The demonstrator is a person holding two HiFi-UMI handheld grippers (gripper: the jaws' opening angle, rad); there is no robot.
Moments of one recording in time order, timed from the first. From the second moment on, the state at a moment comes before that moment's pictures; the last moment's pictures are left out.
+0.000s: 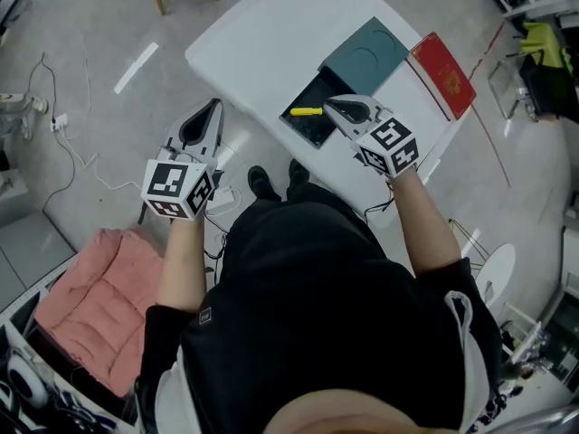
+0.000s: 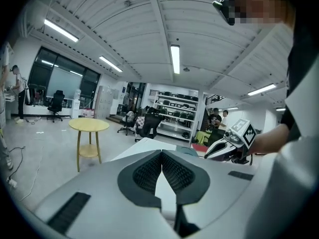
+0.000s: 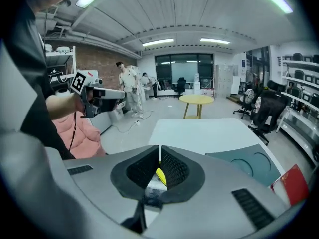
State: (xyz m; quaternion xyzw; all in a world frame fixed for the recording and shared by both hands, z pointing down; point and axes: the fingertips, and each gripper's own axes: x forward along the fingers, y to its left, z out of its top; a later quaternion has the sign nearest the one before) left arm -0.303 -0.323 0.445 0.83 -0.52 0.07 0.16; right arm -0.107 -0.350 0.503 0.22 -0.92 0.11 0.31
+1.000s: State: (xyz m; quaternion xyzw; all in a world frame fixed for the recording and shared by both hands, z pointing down) left arm -0.310 -0.334 0.517 0.81 -0.54 0.06 0.24; right arm -0.103 -0.351 0.666 0.01 -0.80 0.01 0.59
